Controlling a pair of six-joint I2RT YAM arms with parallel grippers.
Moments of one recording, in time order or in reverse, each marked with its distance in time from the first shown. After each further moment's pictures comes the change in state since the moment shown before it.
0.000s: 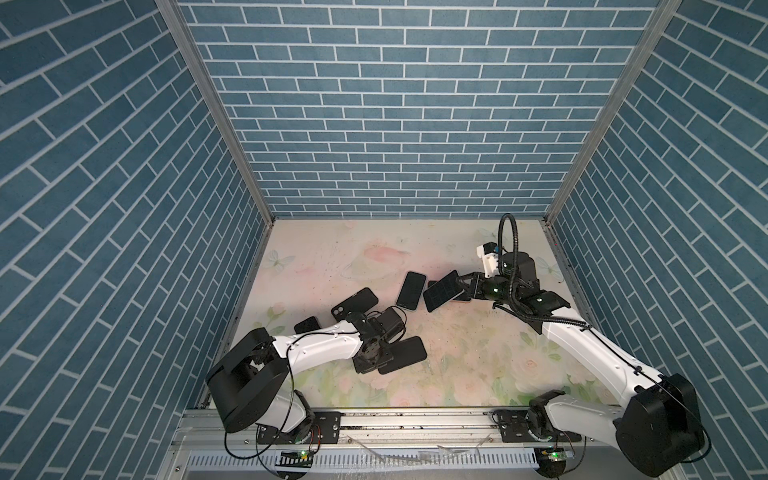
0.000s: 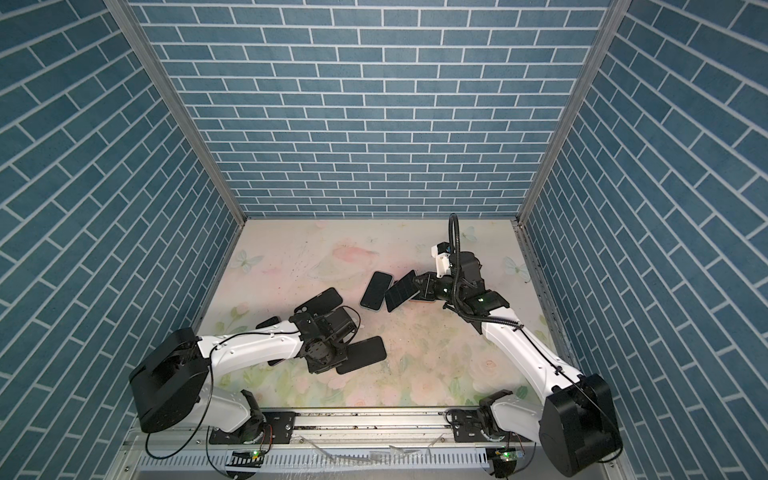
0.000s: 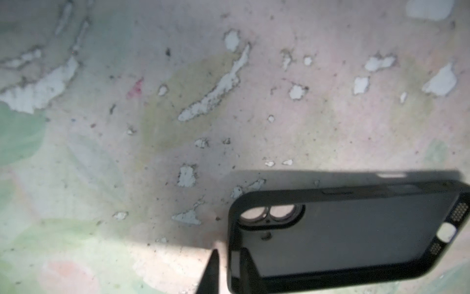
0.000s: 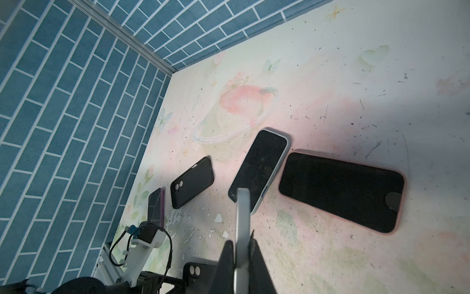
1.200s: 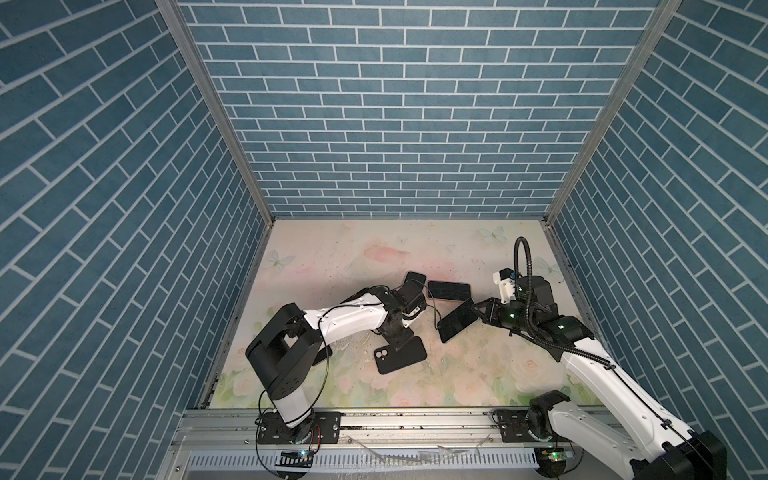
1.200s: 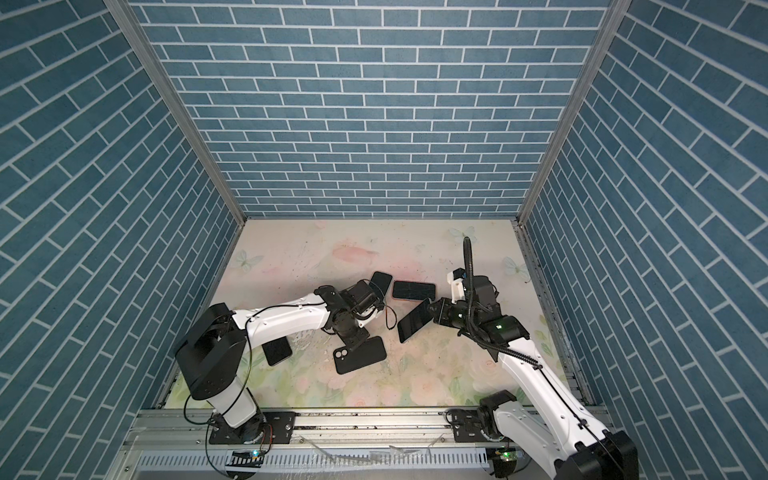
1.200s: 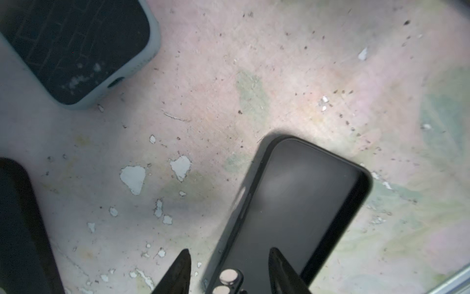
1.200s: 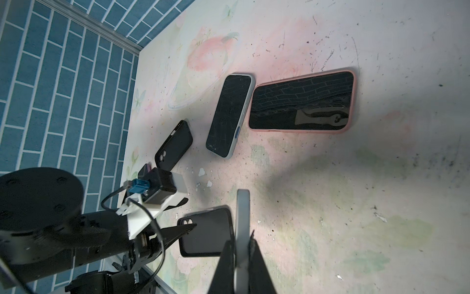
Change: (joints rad) left arm 0.048 0.272 0.350 -0.045 0.012 1.303; right arm -0.035 -0.251 -0.148 -0.257 0.004 0.083
